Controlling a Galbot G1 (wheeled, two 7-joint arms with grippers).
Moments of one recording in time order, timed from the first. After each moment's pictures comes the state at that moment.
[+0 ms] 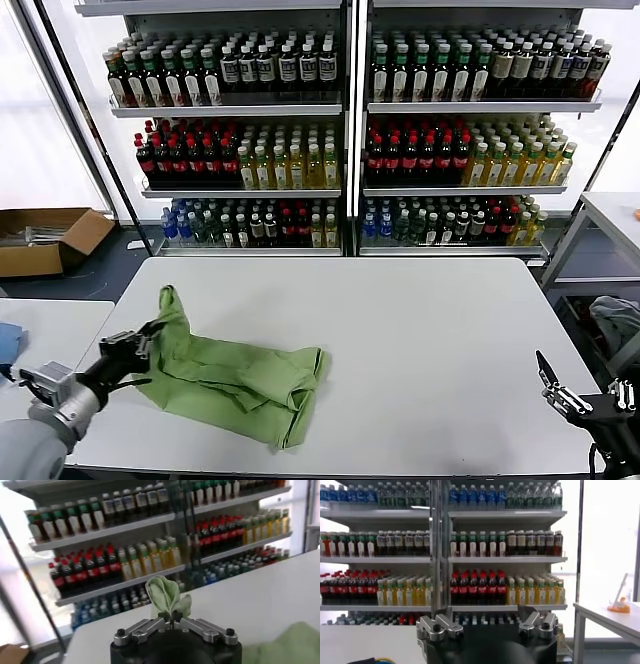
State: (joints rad) left arm 1.50 -0.93 -0.78 -2.16 -0.49 0.45 0.20; right arm -1.80 1.34 1.11 2.21 0.53 -0.06 -0.31
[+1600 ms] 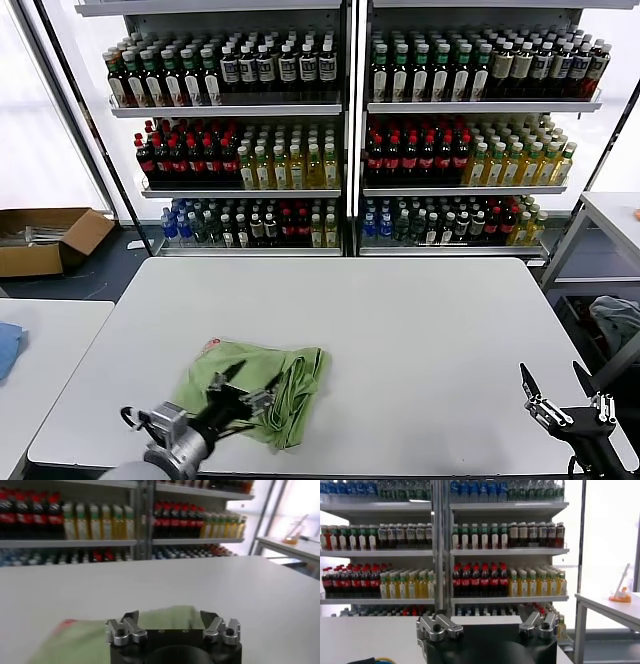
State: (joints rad) left arm 1.49 -1.05 -0.49 -2.21 -0.54 0.54 -0.02; right arm -1.82 1.42 1.06 2.22 0.45 -0.04 -0.32
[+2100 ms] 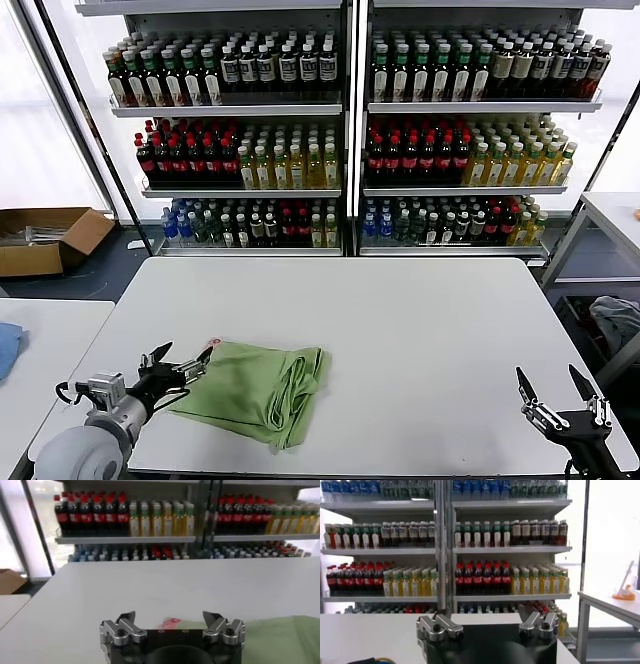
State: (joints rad) left arm 1.42 -1.01 -0.62 -2.02 -0.62 0.55 -0.04; right arm -1.83 1.42 1.06 2.23 0.45 -0.04 -0.32
